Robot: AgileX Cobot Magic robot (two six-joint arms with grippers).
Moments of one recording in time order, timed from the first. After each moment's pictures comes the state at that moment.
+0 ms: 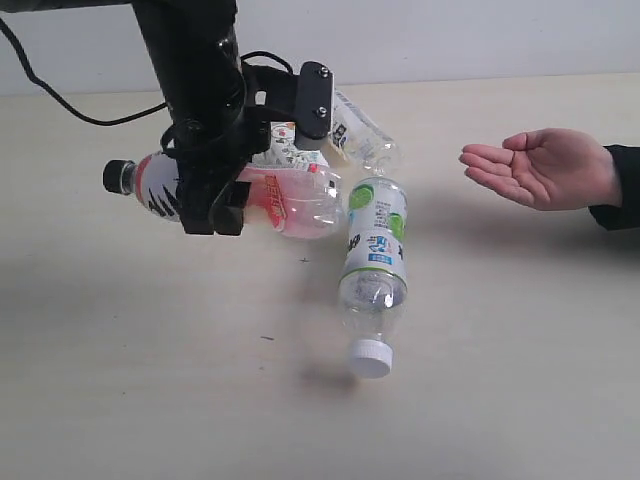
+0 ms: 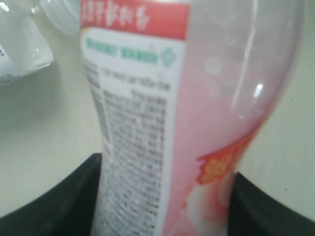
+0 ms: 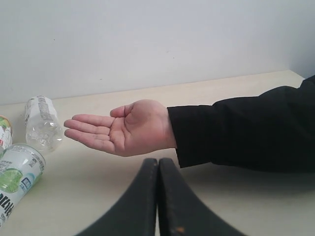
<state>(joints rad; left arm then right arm) -0.69 1.94 -1.58 0.04 1.20 0.99 0.15 0.01 0.00 -0.15 0.27 0.26</state>
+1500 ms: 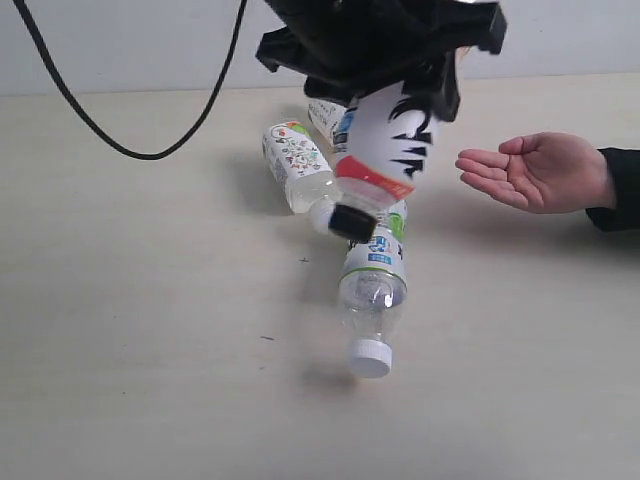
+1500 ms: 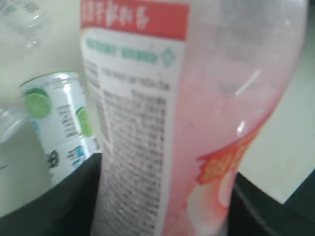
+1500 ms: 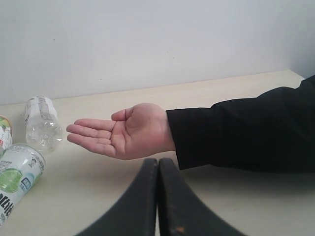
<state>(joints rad) -0.84 1.86 -1.73 -0.26 0.91 -0.24 0.15 0.01 0.00 -0.15 0.27 0.26</state>
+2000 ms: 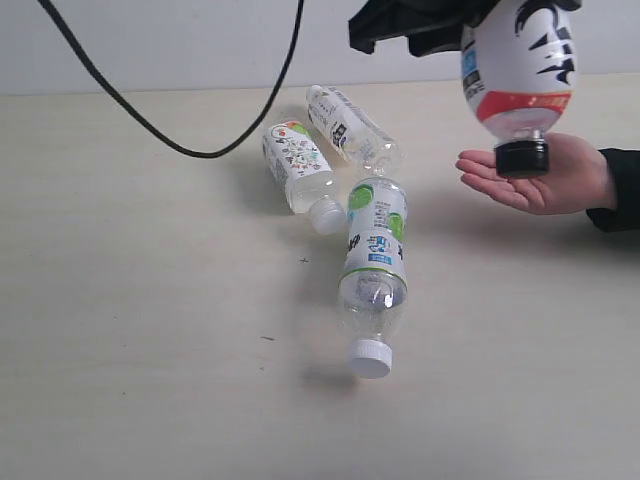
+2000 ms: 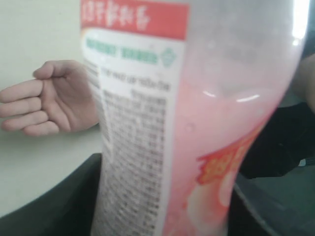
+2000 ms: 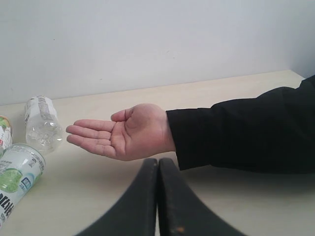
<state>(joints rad) -0.89 1.89 -1.75 -0.56 0.55 -0.27 0.15 0.01 0.00 -0.15 0.27 0.26</state>
